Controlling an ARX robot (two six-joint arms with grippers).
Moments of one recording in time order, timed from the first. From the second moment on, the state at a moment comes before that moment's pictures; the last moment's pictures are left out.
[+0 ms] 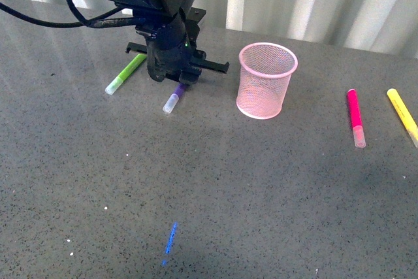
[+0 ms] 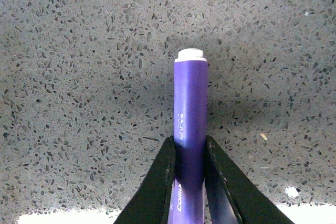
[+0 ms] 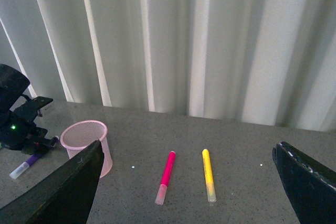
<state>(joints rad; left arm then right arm) -0.34 2.61 1.99 -0.37 -0.09 0.01 0.00 0.00 0.02 0.00 0.00 0.00</state>
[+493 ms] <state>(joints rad) -0.26 2.34 1.87 -0.14 -0.10 0.06 0.00 0.00 0.02 0.00 0.00 0.00</state>
